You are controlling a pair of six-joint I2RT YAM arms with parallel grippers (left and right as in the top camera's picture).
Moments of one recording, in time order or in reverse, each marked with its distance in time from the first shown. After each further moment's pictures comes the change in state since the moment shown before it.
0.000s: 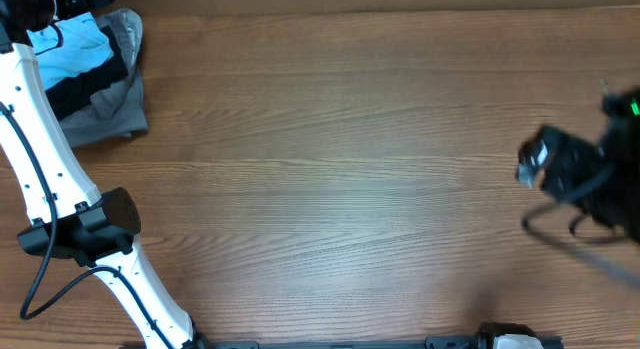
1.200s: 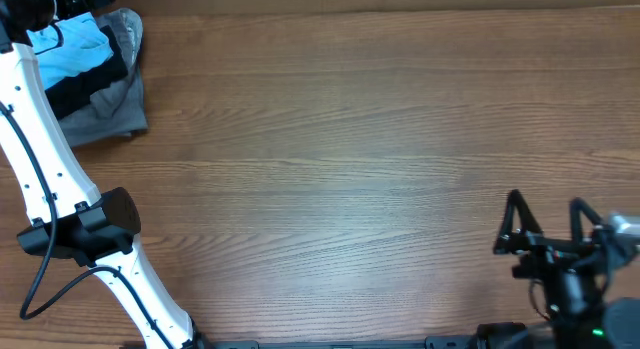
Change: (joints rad) left arm 0.000 0.000 0.000 0.000 0.005 0.000; right arm 0.077 -0.946 -1.078 0.975 0.000 -0.059
